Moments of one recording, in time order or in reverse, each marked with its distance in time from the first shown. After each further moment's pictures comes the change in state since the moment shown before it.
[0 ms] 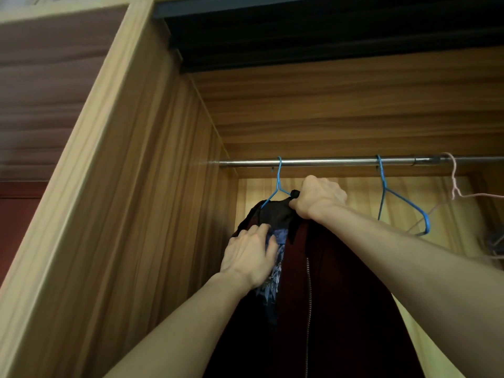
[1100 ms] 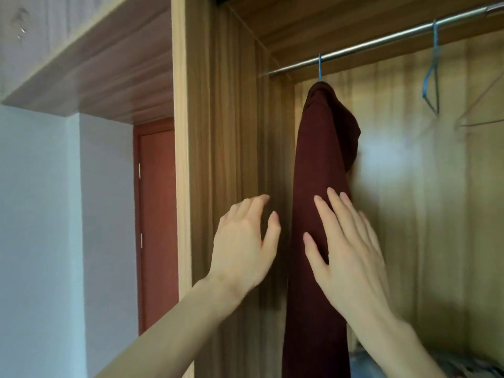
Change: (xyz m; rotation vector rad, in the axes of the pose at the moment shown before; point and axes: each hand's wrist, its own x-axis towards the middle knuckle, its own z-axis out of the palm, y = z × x) left_hand -0.303 0.092 -0.110 0.134 0.076 -0.249; right_hand -0.349 0.108 0.041 0.462 0.123 -0.452
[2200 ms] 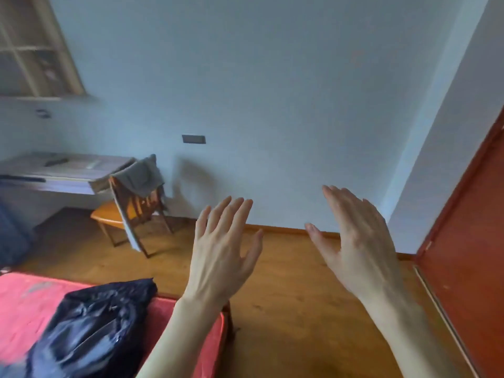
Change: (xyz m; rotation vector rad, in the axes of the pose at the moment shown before) left_hand -0.519 -0.070 -0.481 1.121 0.034 -0.754; right_hand -0.255 -0.531 -0.095 1.081 -0.580 -0.541
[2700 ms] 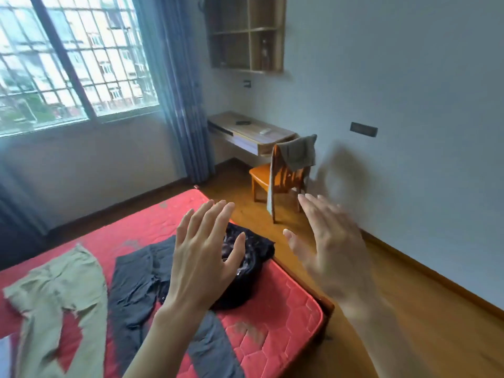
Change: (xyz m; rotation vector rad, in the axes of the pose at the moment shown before) left_hand -0.145 -0.133 -0.135 0.499 0.117 -0.548; right_hand 0.028 -0.219 0.140 0.503 -0.266 -0.545
